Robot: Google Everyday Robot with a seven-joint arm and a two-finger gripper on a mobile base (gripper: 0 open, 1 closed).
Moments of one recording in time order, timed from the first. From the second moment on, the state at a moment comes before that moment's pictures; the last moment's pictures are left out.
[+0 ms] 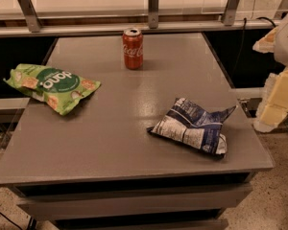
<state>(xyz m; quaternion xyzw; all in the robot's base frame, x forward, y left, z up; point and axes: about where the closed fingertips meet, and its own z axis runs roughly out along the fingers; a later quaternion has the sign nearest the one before) 0.438 -0.217 0.976 -0.60 0.78 -0.03 0.16</state>
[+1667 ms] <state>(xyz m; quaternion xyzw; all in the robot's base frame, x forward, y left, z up) 0.460 -0.191 0.872 -0.71 0.70 0.00 0.09</state>
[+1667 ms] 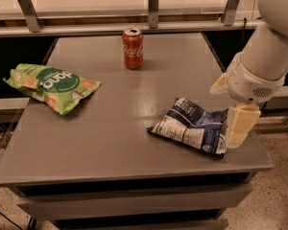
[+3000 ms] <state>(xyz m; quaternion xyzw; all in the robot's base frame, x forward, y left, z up) 0.475 -0.208 0.888 -0.60 0.77 0.14 0.17</state>
